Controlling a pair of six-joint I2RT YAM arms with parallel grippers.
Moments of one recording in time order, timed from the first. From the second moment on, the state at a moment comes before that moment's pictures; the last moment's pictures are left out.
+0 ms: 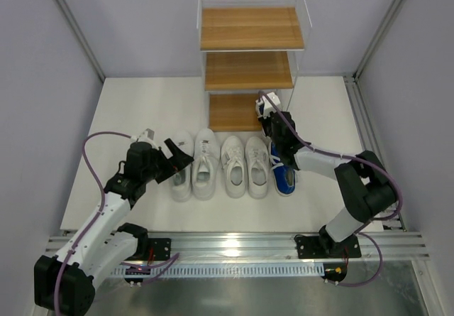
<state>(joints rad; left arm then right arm) -0.30 0.85 0.55 -0.32 0.16 -0.82 0.51 1.58 0.79 0.52 0.32 -0.18</state>
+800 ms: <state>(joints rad) -0.30 0.84 0.54 -0.33 0.15 -0.81 0.50 1.95 1.07 0.66 0.41 -0.33</state>
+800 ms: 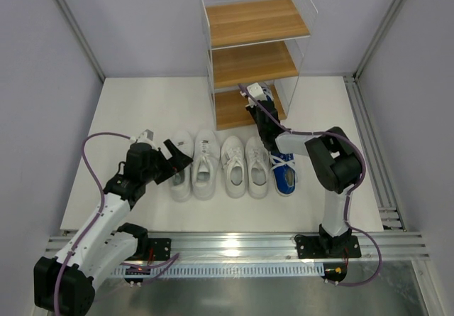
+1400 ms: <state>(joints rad) -0.30 0.83 0.54 -0.33 0.14 -0.82 0.50 1.90 1.13 0.44 0.59 -0.30</state>
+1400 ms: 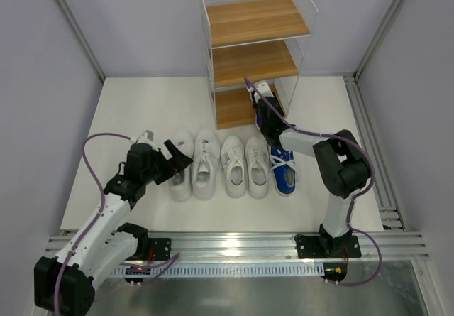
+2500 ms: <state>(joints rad) -0.30 0.82 0.52 -0.32 0.15 -0.82 0.46 1.74 0.99 0.23 0.34 0.21</state>
